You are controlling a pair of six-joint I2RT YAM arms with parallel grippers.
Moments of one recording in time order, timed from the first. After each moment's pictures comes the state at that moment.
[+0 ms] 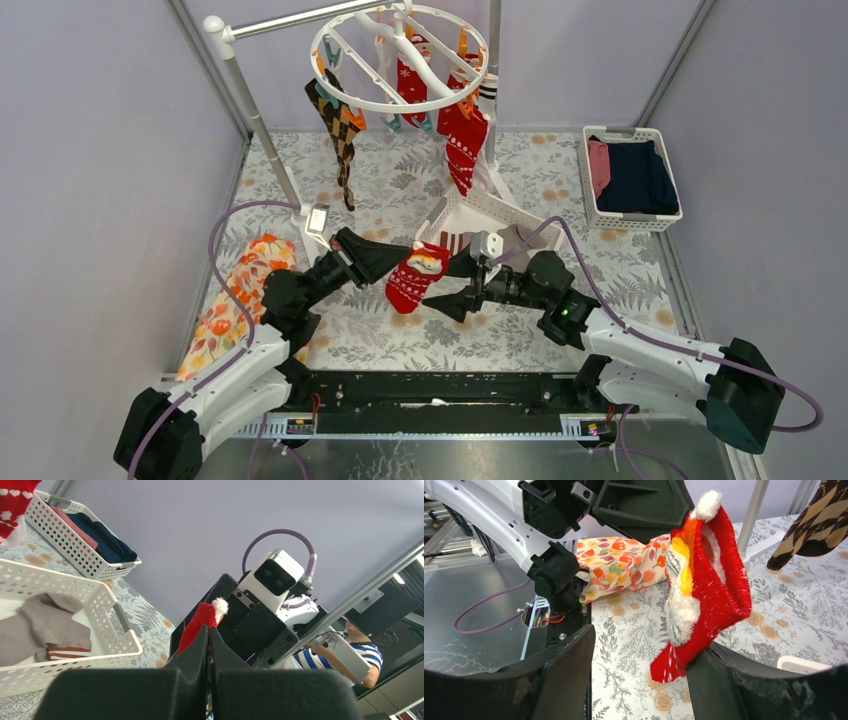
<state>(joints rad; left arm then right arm) -0.53 0.81 0.31 0.95 0.50 -1.06 0.91 0.99 0.51 0.54 -0.50 0.10</state>
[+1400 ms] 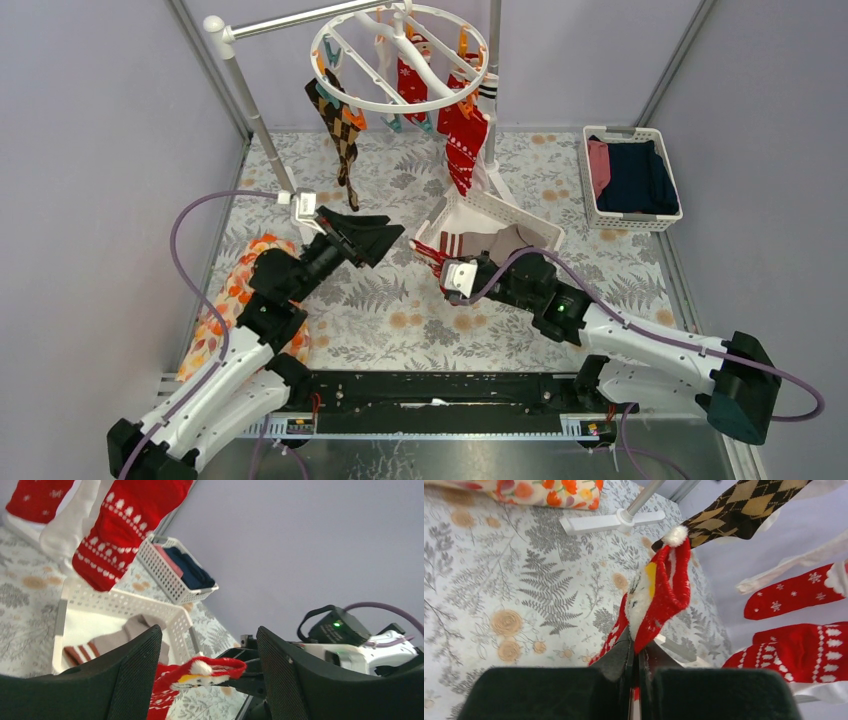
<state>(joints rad) -0.55 0.67 0.53 0.42 0.24 -0.74 0.96 1.02 0.62 0.27 -0.19 -0.65</state>
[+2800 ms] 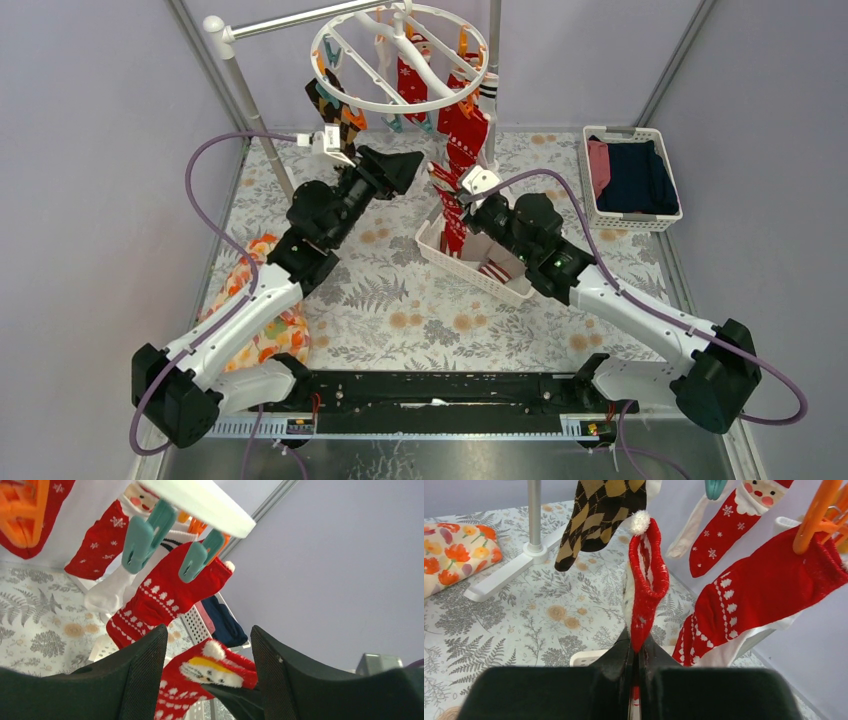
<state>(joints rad) -0.60 1.11 0.94 0.36 -0.06 -0.71 0.77 1.18 0.90 0.26 0.00 -0.35</state>
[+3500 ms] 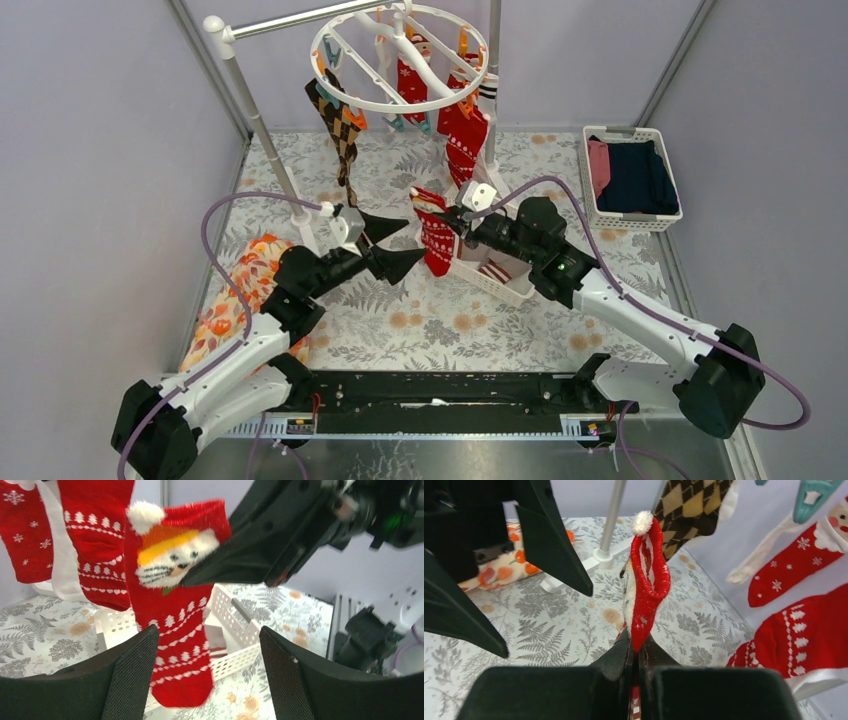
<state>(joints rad) -0.61 0.84 0.50 0.58 0.39 -0.26 0.76 1.16 0.87 0.27 -0.28 -0.31</state>
